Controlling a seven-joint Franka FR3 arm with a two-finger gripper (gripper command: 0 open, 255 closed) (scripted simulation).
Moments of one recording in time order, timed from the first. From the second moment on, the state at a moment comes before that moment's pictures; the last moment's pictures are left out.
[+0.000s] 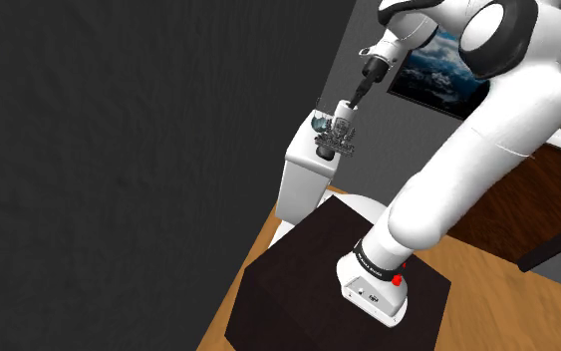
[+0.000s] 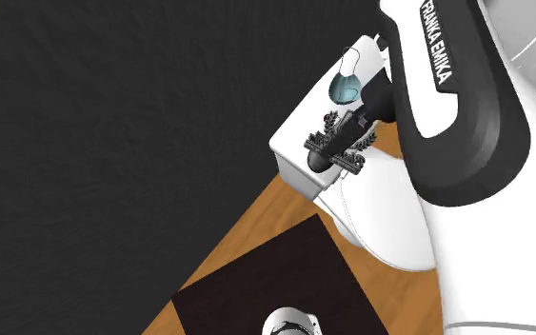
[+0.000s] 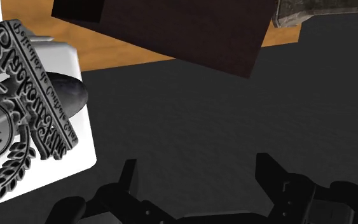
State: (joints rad) arm 0.04 -0.05 -0.89 -1.91 0.31 1.42 -1.20
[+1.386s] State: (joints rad) arm -0.66 0.97 -0.69 -0.95 0.86 0.91 -1.60
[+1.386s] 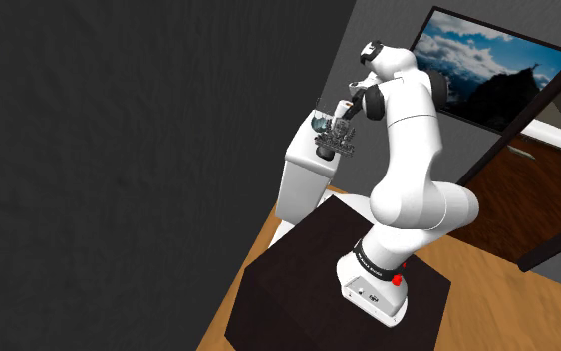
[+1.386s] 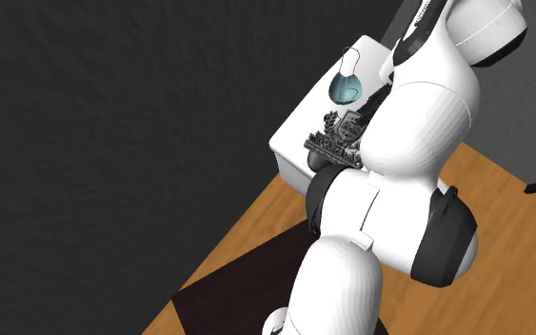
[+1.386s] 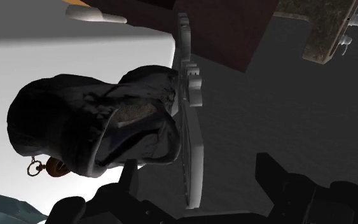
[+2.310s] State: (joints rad) arm -0.67 0.97 -0.69 -0.95 0.86 0.91 -1.60
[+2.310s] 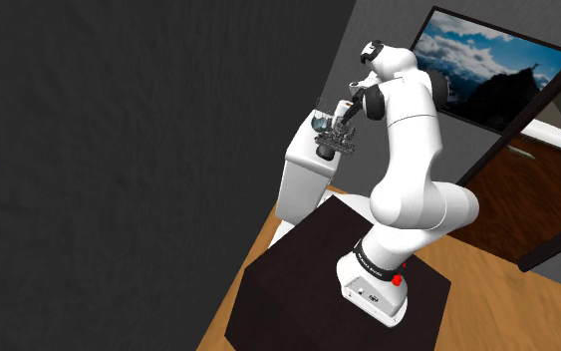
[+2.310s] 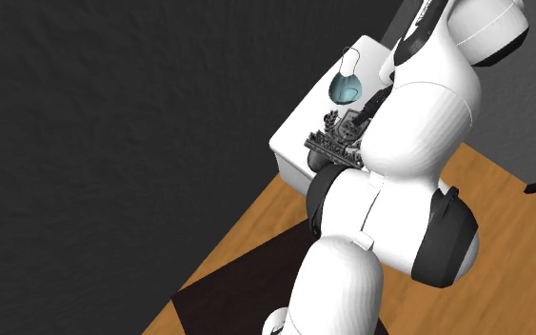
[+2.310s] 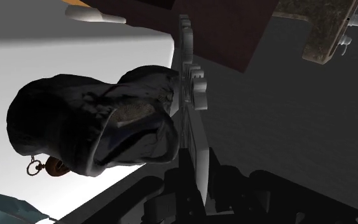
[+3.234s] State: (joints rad) arm -0.75 0.96 -0.66 -0.76 0.91 0.77 -1.48
